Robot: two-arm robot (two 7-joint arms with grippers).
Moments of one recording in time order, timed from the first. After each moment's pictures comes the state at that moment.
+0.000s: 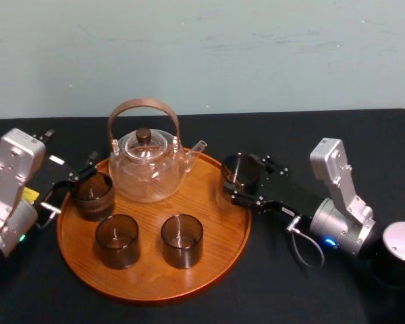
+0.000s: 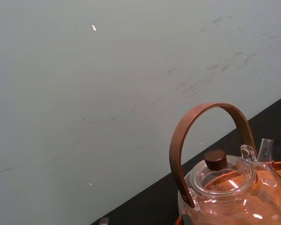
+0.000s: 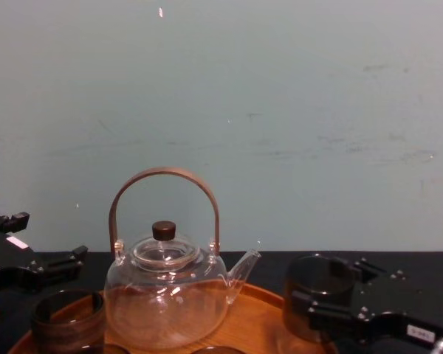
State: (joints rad) left arm -0.20 0.60 0.45 -1.41 -0.25 -0.12 0.03; right arm 0.31 0.34 -0.40 -1.15 0.27 -0.26 0.59
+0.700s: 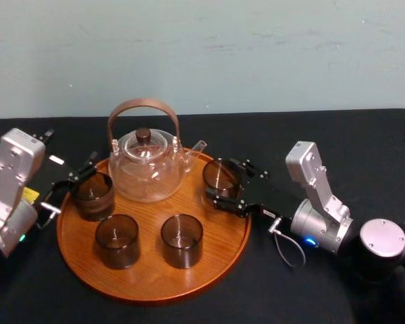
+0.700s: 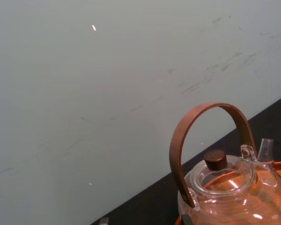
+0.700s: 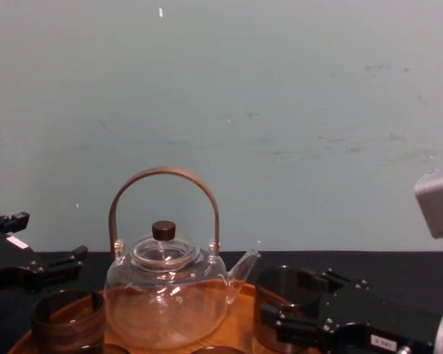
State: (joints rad) left arm -0.20 0.60 0.45 -1.41 -0.25 -0.12 0.03; right arm 0.39 0.28 -0.46 -1.02 0.26 -0.30 0.61
